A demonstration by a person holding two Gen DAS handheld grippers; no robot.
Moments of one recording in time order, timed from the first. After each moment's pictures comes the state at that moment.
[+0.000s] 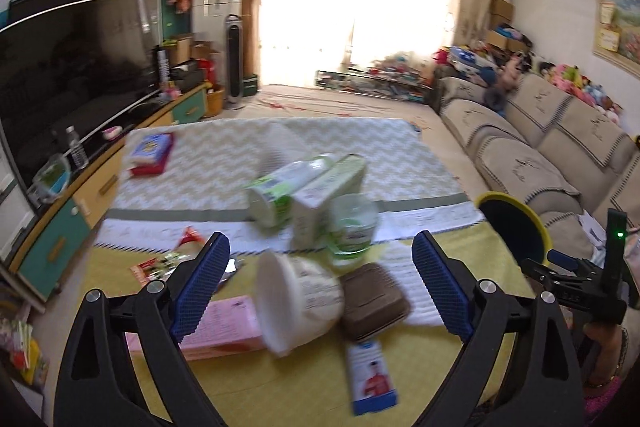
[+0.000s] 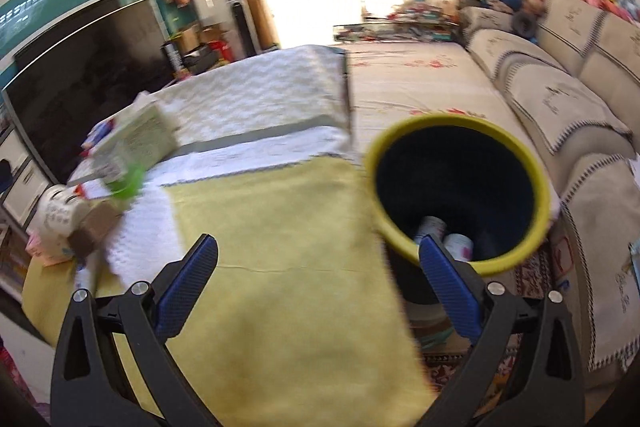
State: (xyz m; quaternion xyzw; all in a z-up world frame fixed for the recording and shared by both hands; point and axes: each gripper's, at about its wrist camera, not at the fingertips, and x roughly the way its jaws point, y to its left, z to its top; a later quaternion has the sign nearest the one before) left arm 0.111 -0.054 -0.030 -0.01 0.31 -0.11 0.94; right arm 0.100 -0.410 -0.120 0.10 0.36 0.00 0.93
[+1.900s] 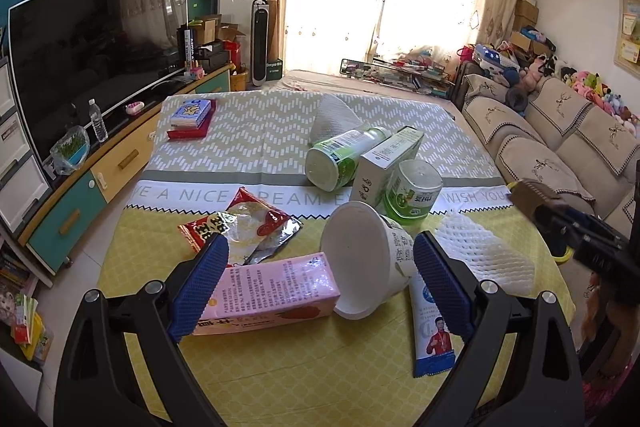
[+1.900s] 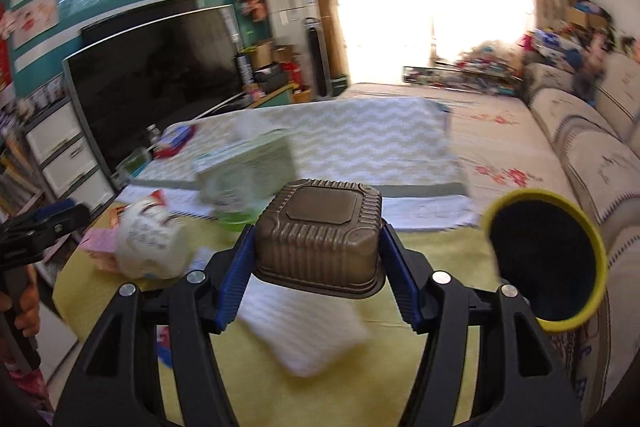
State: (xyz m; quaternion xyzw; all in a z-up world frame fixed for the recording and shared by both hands) left arm 0.101 -0.009 -0.071 -0.02 0.34 -0.08 0.94; right arm 0.111 -0.332 -0.082 0.06 0.30 0.07 0.95
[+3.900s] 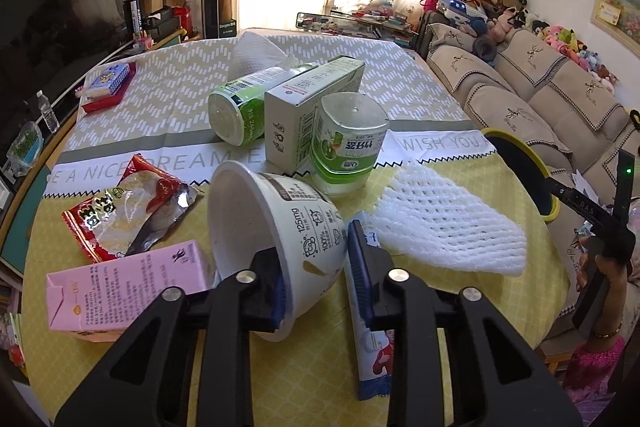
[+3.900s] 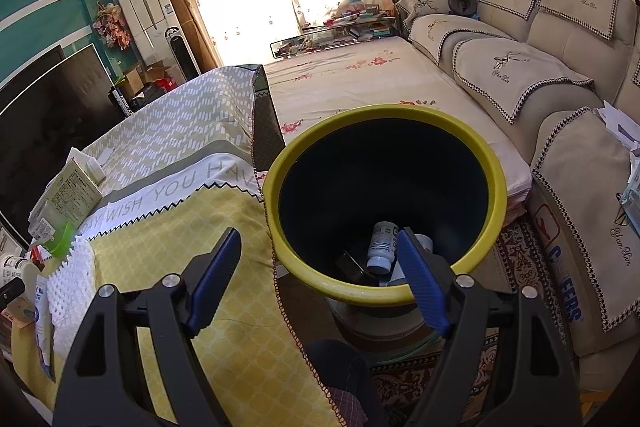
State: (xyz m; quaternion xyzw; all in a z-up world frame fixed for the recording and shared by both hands) left arm 0.142 -0.077 -0.123 0.00 0.41 -0.16 0.90; right arm 0.111 -0.485 -0.155 0.17 0.34 -0.12 0.92
